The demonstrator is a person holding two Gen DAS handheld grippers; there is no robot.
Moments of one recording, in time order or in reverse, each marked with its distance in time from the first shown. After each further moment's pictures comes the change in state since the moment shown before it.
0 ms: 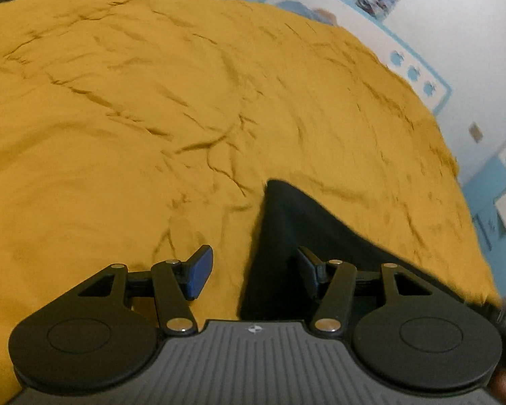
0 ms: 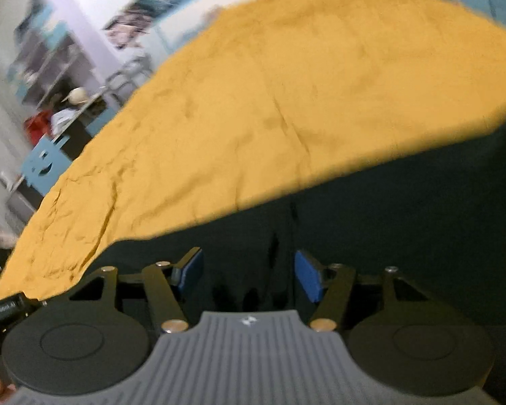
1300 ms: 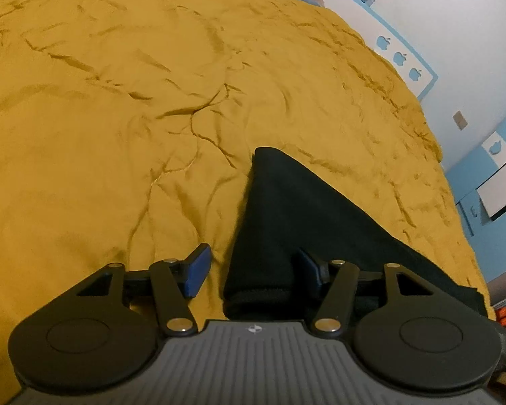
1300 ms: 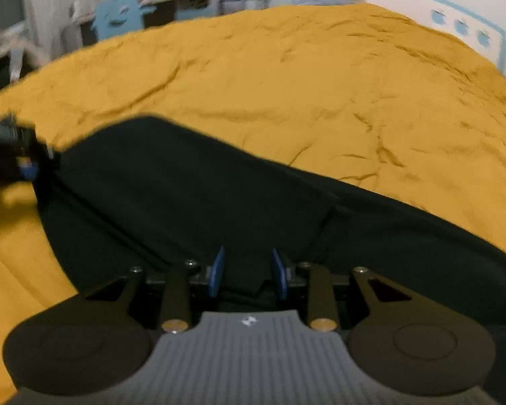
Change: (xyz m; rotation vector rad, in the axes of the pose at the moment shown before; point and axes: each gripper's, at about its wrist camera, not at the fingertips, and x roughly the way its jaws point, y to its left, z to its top) left arm 0.011 0.010 -0.016 -0.029 0.057 -0.086; right arm 0.013 0.022 -0.031 -0.440 0.115 0.032
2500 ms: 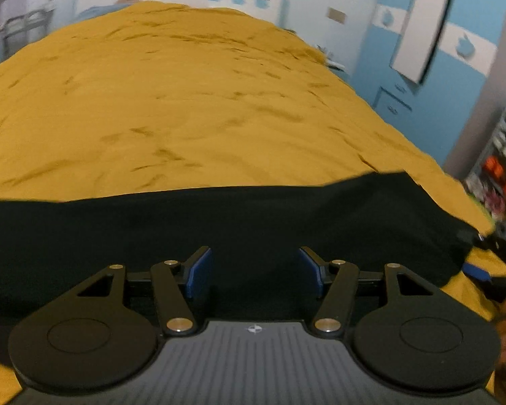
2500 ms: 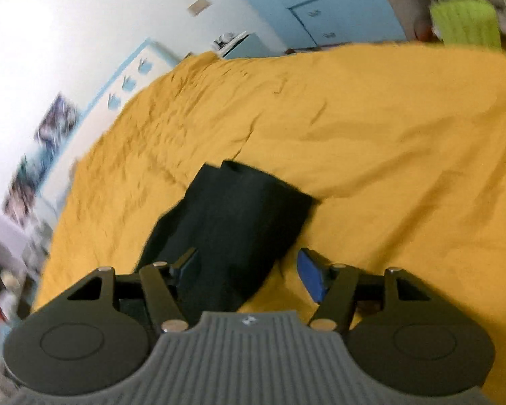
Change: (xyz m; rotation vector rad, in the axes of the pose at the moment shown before) left arm 0.059 -0.308 -0.123 0.590 0.041 -0.078; right arm -0.208 -0.304 -0.190 1.146 -0.381 -0.320
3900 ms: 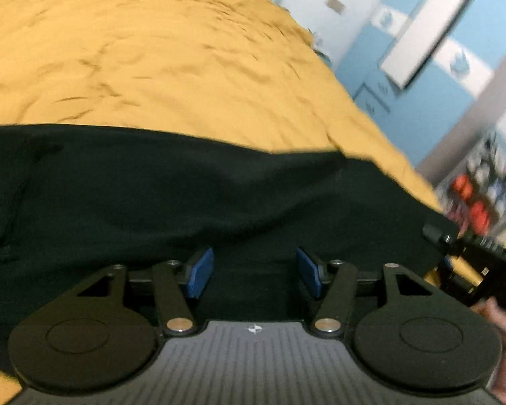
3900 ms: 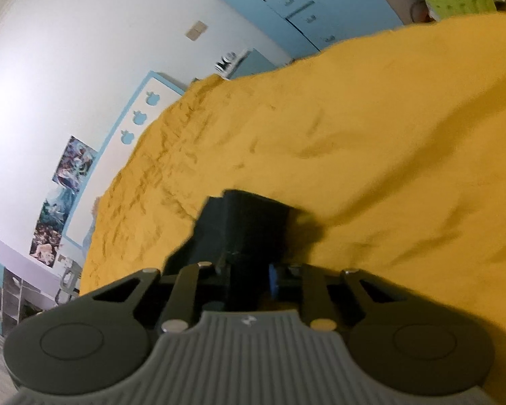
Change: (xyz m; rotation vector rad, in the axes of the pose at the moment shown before) left arm 0.035 -0.009 -0.017 -0.217 0.067 -0.174; right arm 0.003 -0.007 0.010 0.055 -0.078 0.089
